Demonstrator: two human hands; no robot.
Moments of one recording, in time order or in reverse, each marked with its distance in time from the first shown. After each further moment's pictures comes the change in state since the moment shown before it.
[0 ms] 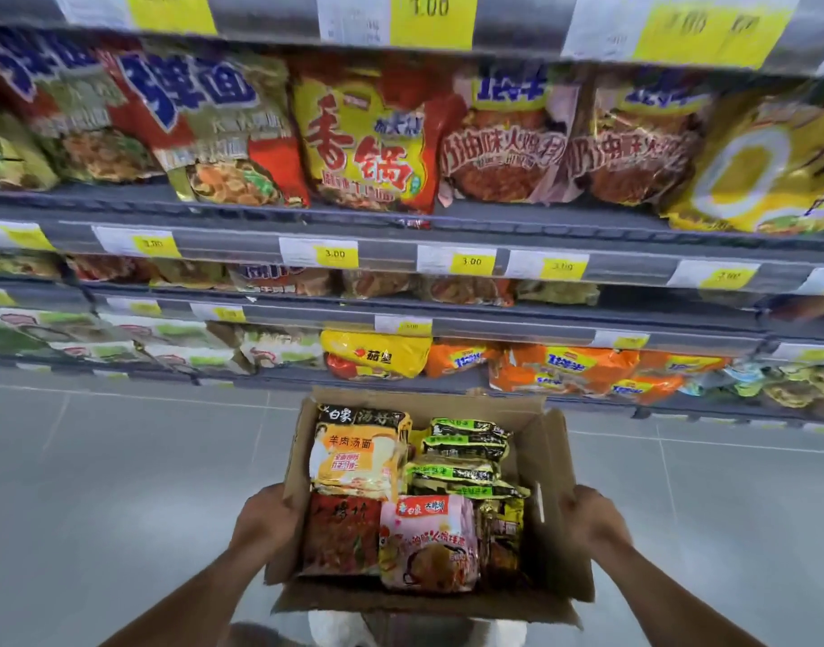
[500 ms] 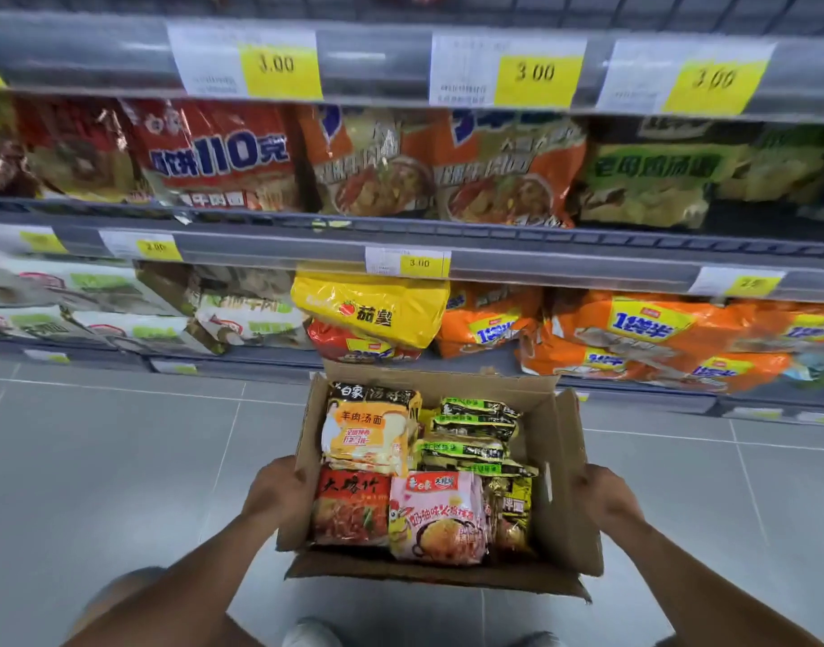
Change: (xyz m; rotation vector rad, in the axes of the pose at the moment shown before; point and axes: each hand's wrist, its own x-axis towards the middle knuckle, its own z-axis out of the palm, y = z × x) left_hand 0.175 -0.015 0.128 -0.029 0.038 0.024; right_hand 0.198 0.028 0.135 -0.037 0.016 -0.079
